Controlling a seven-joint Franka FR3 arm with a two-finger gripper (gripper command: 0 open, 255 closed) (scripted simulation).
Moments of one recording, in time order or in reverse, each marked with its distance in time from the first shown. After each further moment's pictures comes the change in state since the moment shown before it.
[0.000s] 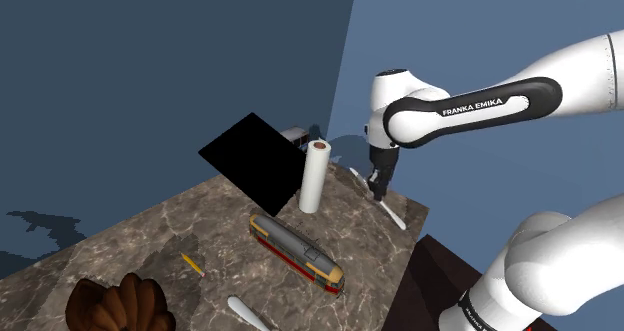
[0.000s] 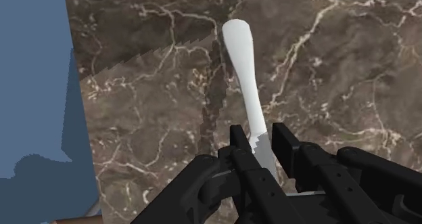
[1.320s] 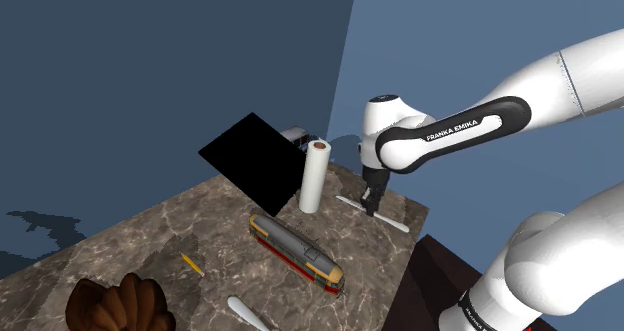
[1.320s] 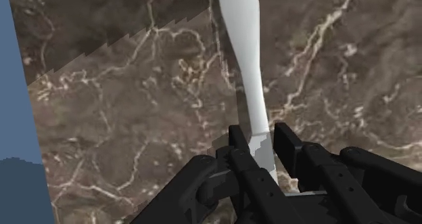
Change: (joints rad) arm -0.001 0.098 0.009 -0.088 -0.008 0.200 0.022
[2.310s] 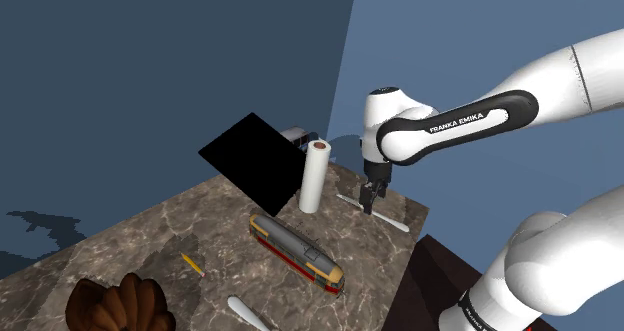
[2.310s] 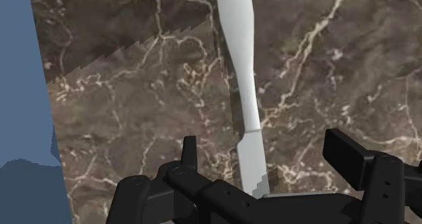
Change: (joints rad) arm 0.001 -0.025 -0.002 0.032 0.003 -0.073 -0.002
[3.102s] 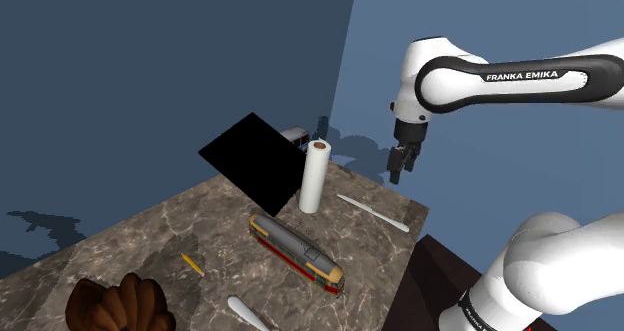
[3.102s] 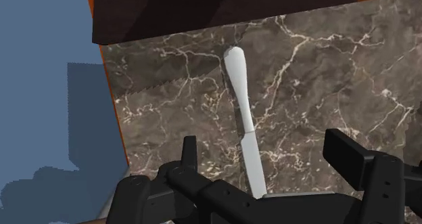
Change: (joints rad) arm -0.025 -0.252 -0.081 0.106 0.045 -0.332 -0.073
